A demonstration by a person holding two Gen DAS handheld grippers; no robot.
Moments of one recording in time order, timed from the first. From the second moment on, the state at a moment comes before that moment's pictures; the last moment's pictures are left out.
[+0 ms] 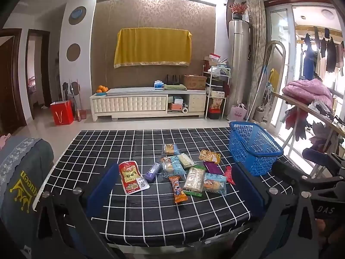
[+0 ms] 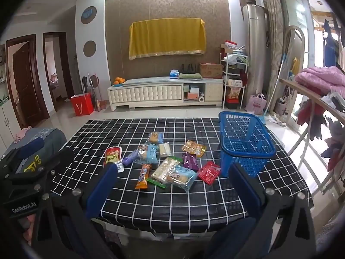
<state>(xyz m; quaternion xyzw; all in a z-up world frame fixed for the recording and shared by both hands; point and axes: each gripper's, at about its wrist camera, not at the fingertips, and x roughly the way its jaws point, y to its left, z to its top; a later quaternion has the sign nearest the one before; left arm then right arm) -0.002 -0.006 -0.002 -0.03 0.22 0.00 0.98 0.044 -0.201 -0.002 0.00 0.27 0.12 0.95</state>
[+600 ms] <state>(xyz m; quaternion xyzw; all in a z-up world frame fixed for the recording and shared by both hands) -0.003 -0.005 -0.005 -0.03 0.22 0.00 0.97 0.044 -0.205 -0.004 0.00 0.28 0.12 0.95</state>
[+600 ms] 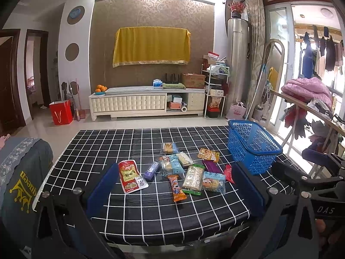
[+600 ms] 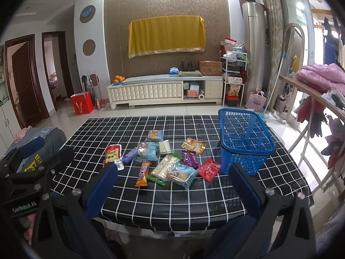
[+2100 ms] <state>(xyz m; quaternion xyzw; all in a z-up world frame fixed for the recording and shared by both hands) -0.003 -0.004 -0.003 -0.03 0.23 -0.01 0.97 0.043 -0.205 0.000 0.00 0.29 0.13 0.95</state>
